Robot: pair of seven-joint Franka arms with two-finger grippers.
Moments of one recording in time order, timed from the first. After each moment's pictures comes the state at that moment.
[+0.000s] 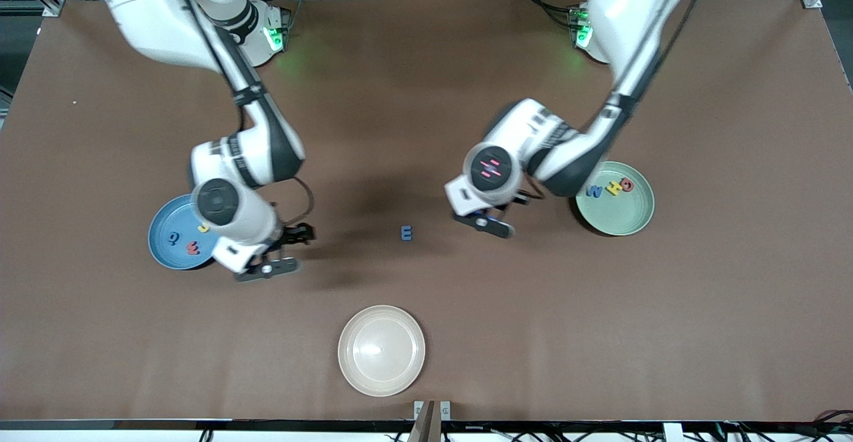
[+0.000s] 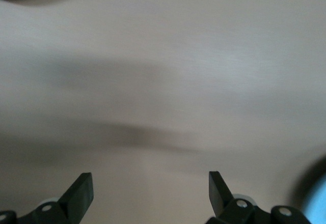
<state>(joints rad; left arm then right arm) -0.31 0.63 -0.33 -1.49 0.18 1.74 -0.24 0.40 0.59 -0.02 -1.63 -0.02 2.18 0.24</state>
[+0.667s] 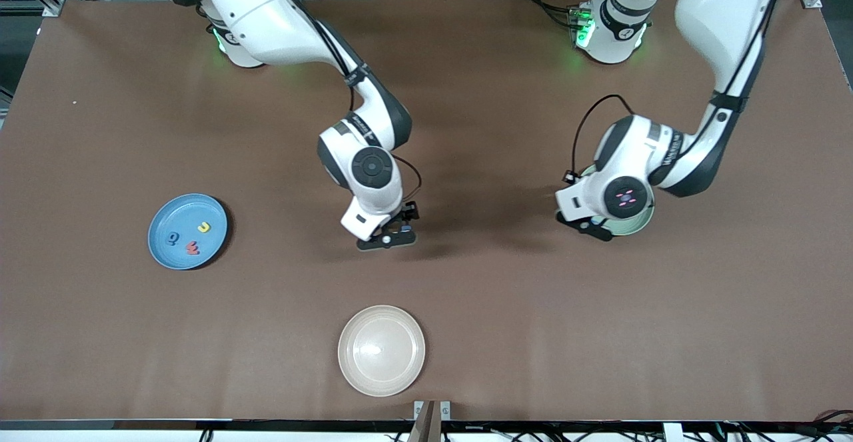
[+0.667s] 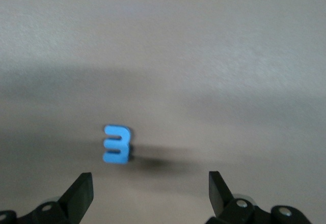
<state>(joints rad) 0.03 0.45 -0.34 -1.96 0.18 1.96 0.04 0.67 0.80 -0.02 -1.42 -0.01 2.19 0.50</state>
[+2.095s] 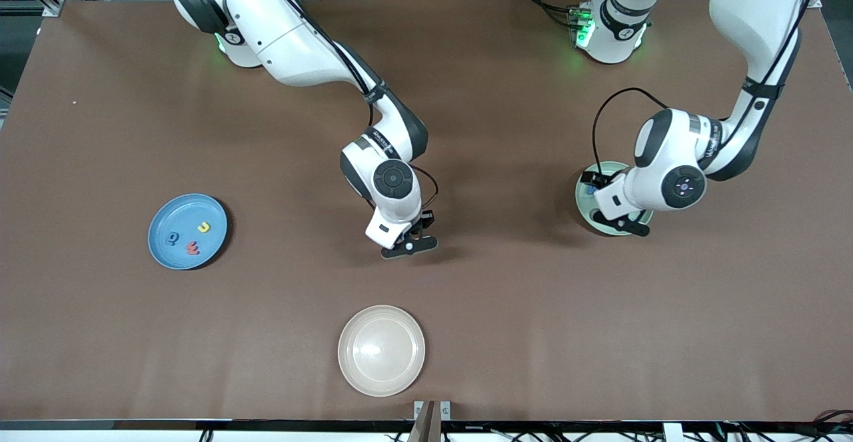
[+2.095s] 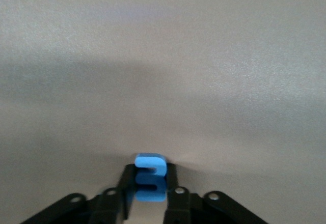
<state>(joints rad) 0.17 0.39 -0.40 -2.00 0.11 2.06 -0.04 0.68 0.93 0.00 -1.30 0.00 2.23 0.47</state>
